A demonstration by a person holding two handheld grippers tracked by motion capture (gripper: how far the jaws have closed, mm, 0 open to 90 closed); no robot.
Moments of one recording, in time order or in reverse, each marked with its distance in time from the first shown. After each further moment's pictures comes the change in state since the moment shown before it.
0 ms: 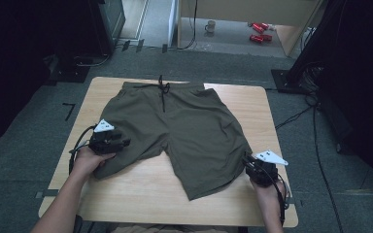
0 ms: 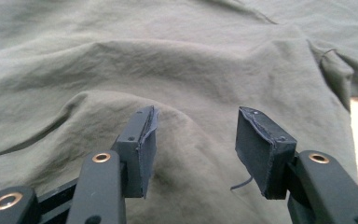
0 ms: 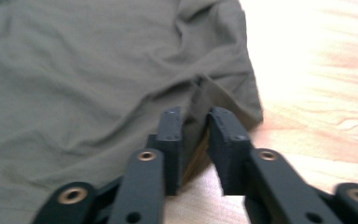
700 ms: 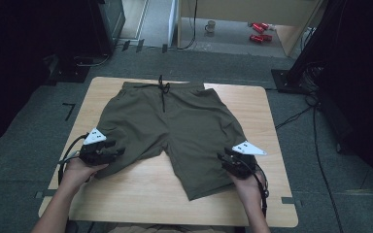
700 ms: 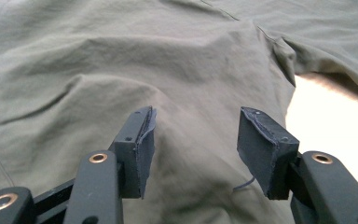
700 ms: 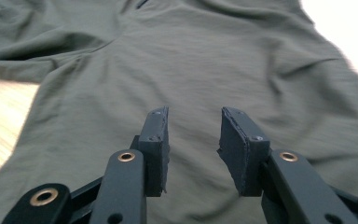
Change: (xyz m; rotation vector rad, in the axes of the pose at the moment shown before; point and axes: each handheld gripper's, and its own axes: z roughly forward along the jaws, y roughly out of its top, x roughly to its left) left arm -0.020 -0.019 -0.041 -0.024 -0.012 0.051; right arm 0.057 0.034 0.025 -0.039 0.197 -0.054
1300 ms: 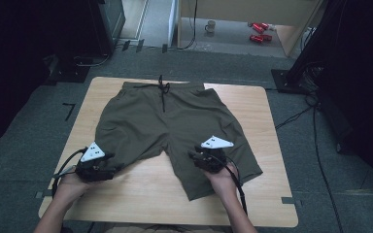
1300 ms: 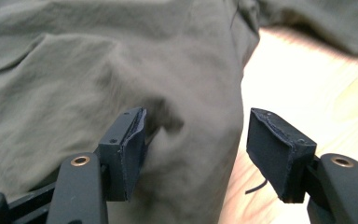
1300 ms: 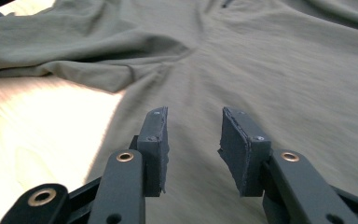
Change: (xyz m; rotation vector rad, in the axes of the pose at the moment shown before) left arm -0.020 -0.029 -0.017 0.055 -0.015 0.073; right arm 0.055 0.021 0.054 0.043 0.189 -0.093
